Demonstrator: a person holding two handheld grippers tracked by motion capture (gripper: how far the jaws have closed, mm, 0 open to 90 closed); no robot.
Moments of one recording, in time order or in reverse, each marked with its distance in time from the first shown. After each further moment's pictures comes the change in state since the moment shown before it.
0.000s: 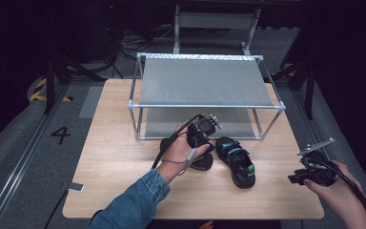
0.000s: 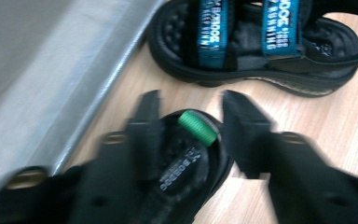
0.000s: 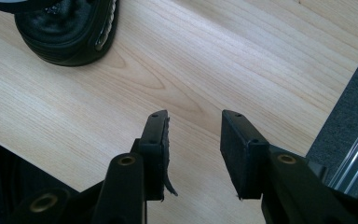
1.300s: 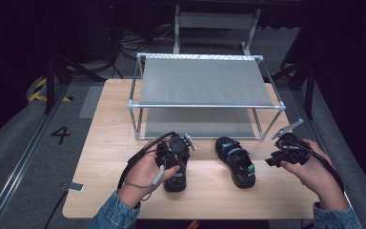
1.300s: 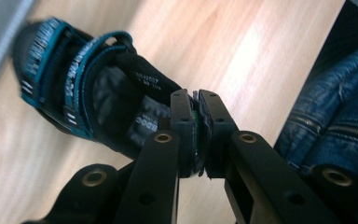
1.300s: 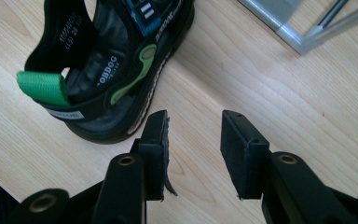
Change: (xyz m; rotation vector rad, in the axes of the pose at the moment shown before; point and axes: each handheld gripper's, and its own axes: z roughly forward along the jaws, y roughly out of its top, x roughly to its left) left arm -0.031 -0.081 -0.066 0.181 -0.087 -0.020; right arm 0.020 0.074 0.015 -0.029 0.049 -0.183
